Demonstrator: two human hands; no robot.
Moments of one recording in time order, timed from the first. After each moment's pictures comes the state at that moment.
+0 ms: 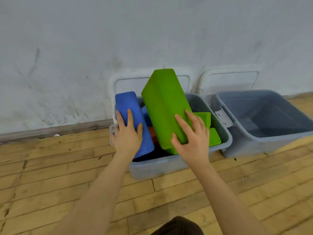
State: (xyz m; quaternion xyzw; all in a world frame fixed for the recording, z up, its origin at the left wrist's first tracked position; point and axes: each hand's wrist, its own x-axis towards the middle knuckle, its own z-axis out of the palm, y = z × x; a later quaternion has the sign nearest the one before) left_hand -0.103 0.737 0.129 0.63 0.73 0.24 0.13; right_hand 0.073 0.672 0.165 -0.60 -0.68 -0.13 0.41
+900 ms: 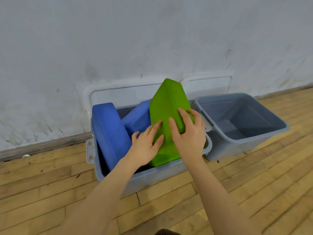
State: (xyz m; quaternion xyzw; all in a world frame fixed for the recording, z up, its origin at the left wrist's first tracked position) left_hand -0.021 0.747 0.147 0.84 0.44 0.23 0.24; right_hand 0.114 0.702 0.195 -0.69 -0.55 -0.12 0.44
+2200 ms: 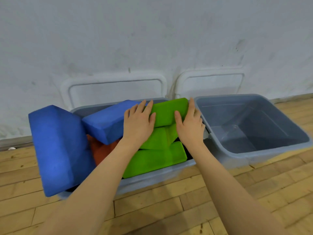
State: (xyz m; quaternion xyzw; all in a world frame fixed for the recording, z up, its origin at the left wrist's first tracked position) left_hand 0.098 0.822 0.149 0.78 0.58 0.24 0.02; right_hand 0.253 0.786 0.157 -0.77 -0.54 0.06 0.32
